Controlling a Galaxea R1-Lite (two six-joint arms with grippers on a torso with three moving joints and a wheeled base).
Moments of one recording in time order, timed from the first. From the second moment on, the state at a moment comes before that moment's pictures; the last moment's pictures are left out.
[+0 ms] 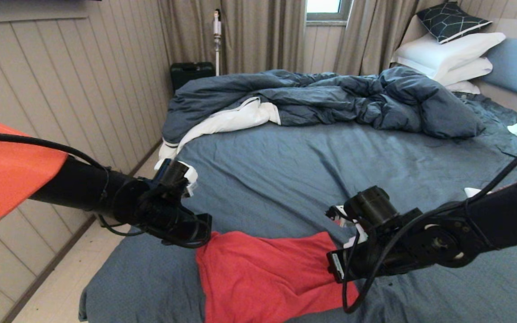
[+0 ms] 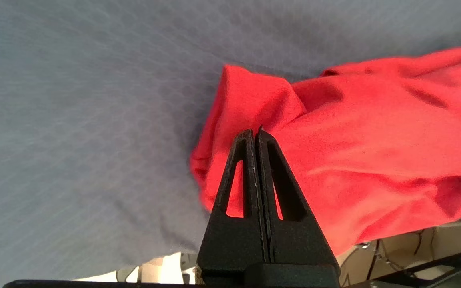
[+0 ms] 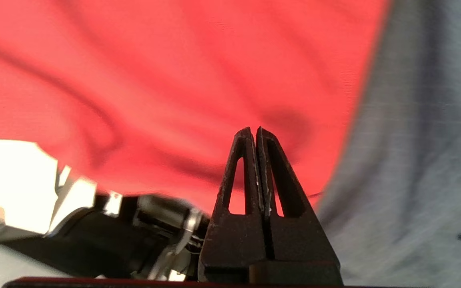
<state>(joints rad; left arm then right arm) -0.47 2.02 -1.16 0.14 -0.18 -0.40 0.47 1.86 -0.89 0.04 0.10 0.23</state>
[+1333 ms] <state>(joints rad) 0.17 0.71 -0.44 0.36 -0.53 -0.10 0.26 0.66 -0.40 0.18 -0.24 0.21</state>
